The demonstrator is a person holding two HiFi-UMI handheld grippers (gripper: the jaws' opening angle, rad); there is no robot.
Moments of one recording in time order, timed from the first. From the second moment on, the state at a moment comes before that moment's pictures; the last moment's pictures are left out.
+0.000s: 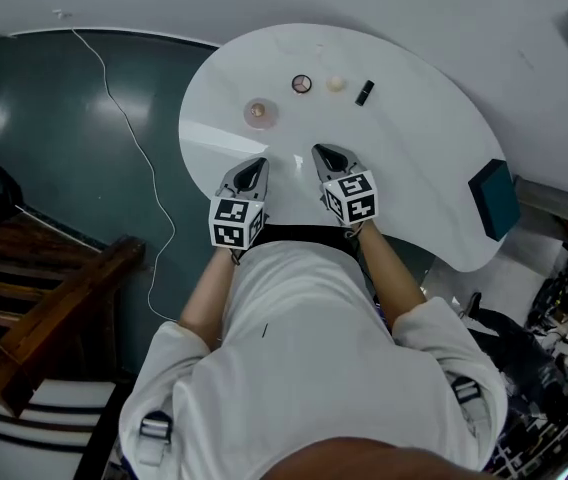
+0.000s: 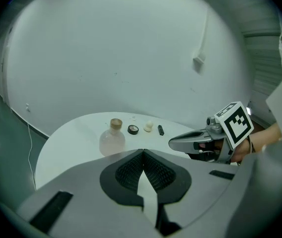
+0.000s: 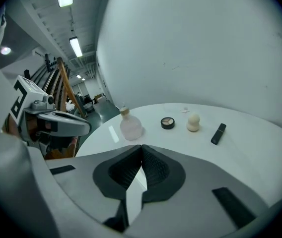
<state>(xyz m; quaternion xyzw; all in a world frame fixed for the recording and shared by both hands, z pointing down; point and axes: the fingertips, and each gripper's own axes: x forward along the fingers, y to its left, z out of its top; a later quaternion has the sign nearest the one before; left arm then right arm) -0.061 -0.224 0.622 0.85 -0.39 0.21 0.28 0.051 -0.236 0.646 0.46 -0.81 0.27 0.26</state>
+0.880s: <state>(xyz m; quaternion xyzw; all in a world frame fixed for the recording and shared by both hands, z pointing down) 0.039 -0.227 0.588 0.90 -0.30 0.19 0.26 0.134 -0.189 0.600 0.57 -0.75 0.26 0.19</state>
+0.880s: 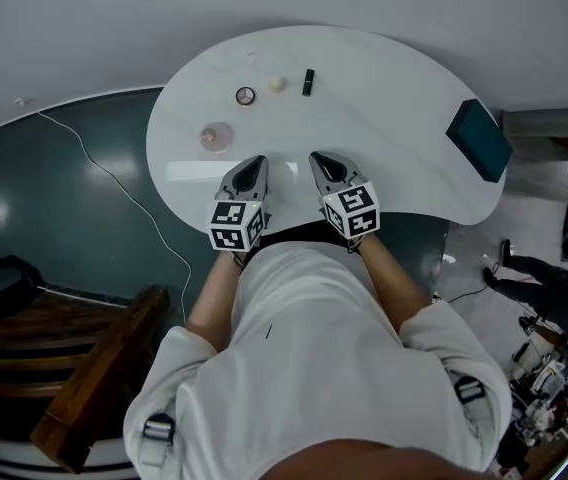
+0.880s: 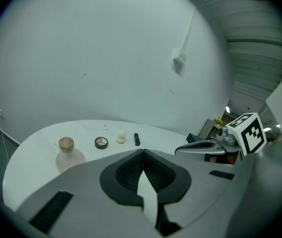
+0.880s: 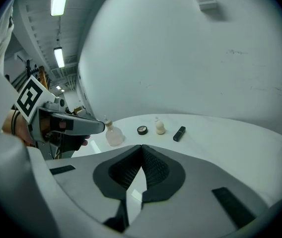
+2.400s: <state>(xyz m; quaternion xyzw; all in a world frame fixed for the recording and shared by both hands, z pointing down) 0.052 -0.299 0.391 0.93 -0.35 0.05 0.05 0.162 -0.264 0.396 0.65 -0.75 0.08 0.07</state>
